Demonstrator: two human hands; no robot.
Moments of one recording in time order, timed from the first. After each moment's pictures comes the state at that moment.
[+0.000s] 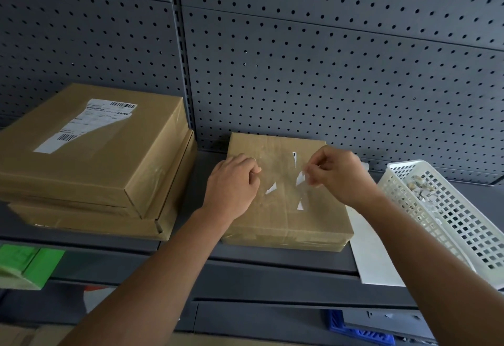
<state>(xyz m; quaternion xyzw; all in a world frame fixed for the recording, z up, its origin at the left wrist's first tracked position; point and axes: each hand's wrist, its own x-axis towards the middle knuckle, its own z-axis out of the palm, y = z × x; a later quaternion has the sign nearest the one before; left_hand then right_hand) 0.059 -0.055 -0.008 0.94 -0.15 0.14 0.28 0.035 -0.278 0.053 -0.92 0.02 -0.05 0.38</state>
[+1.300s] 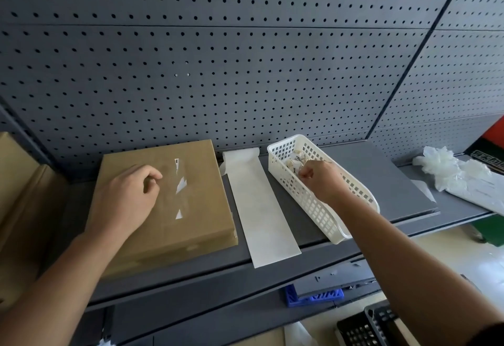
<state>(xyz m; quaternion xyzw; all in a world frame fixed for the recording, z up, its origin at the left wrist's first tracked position) 0.055 -0.124 0.020 0.96 -0.14 0.12 0.22 -0.020 -0.510 -0.013 -0.95 0.20 -0.08 0.23</state>
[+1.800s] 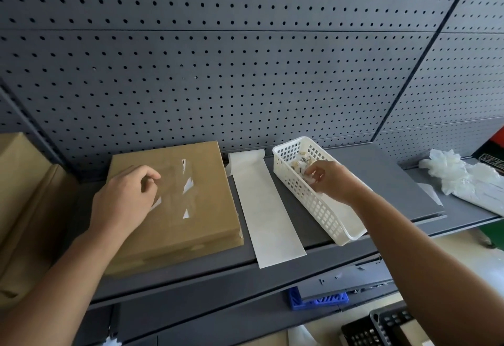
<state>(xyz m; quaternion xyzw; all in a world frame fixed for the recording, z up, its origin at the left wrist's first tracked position) 0.057 -0.115 0.022 0.96 -0.11 0.13 0.22 -0.031 -0.528 0.000 -0.94 0.18 0.00 0.28</state>
